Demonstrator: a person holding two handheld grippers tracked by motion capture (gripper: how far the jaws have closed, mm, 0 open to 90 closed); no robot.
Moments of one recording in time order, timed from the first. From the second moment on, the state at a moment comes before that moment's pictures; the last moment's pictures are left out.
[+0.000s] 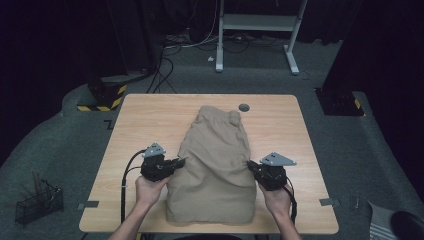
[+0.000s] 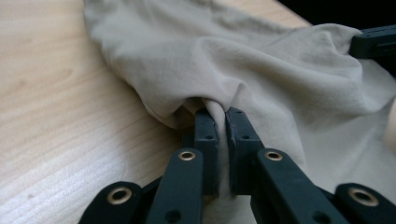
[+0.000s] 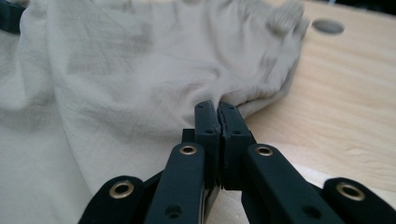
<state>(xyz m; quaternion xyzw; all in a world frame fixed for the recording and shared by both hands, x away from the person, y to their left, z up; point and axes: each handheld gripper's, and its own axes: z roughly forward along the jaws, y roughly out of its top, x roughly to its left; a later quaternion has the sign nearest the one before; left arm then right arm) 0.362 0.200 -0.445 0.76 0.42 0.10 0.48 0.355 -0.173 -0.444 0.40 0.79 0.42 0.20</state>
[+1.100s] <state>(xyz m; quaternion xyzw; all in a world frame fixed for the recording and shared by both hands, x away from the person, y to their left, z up) 0.424 0.202 -0.419 0.73 0.46 0.10 0.50 0.401 -0.189 -0.415 0.43 0.77 0.44 0.20</state>
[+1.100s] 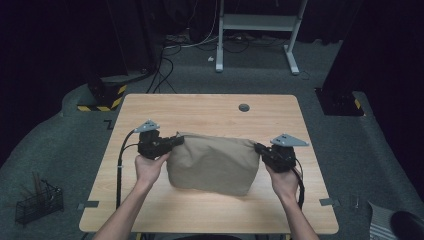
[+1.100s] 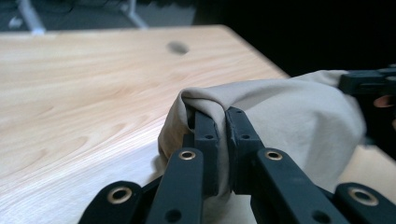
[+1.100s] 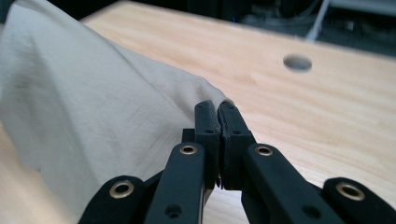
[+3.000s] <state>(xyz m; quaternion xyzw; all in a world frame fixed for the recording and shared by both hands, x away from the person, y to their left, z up) 0.443 0.171 -0.495 0.75 0.48 0.12 0.43 0.447 -0.169 -0.509 0.50 0.76 0.39 0.14</state>
